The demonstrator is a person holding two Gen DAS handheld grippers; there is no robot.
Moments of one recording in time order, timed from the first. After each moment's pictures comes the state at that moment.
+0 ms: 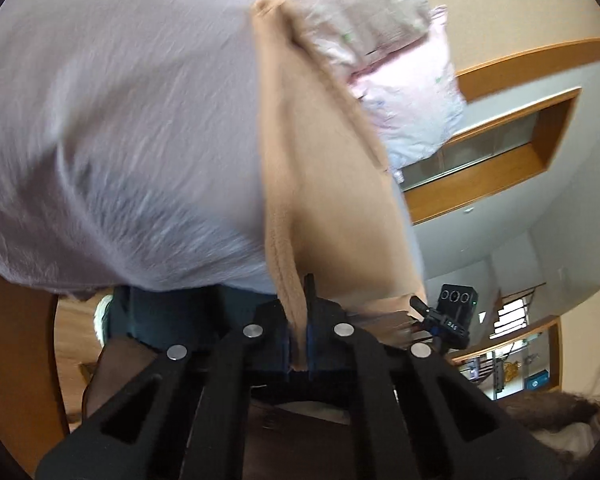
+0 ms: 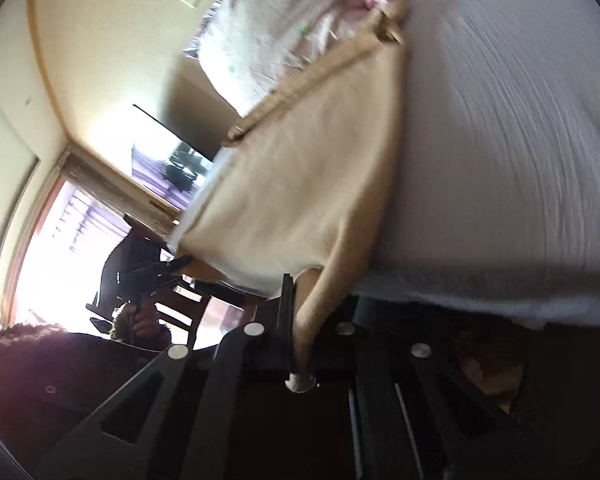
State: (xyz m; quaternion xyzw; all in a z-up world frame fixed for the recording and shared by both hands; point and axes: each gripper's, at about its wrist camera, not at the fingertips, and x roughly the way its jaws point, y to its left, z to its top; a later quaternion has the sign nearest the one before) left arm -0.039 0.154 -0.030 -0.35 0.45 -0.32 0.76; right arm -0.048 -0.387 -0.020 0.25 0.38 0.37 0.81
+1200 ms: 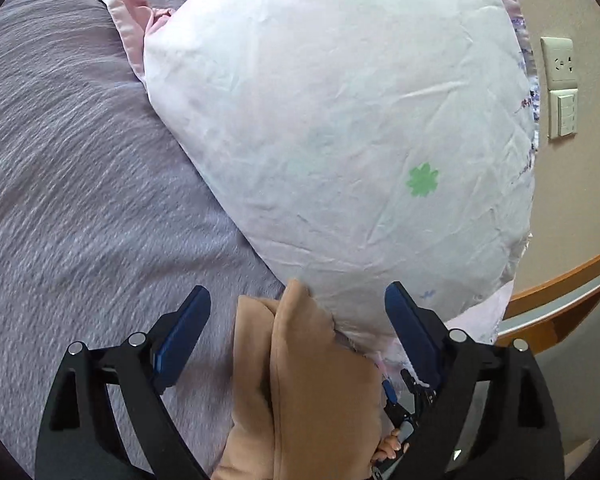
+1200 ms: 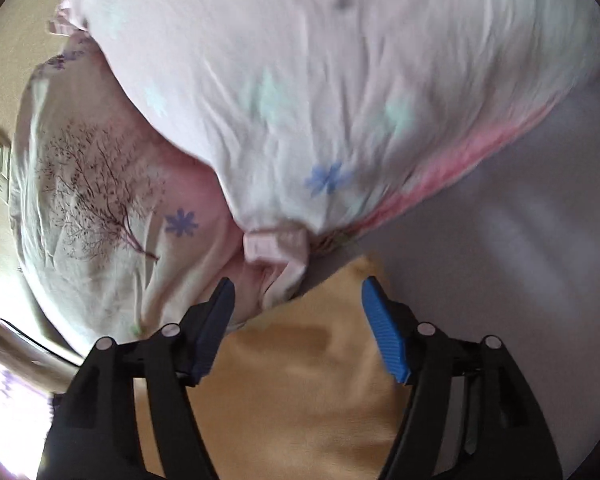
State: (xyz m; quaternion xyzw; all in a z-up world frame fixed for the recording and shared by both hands) left arm 0.305 0.208 0.036 -0.49 0.37 -0.15 0.78; right arm 0.333 -0.366 0.048 0.34 0.30 0.05 0.89
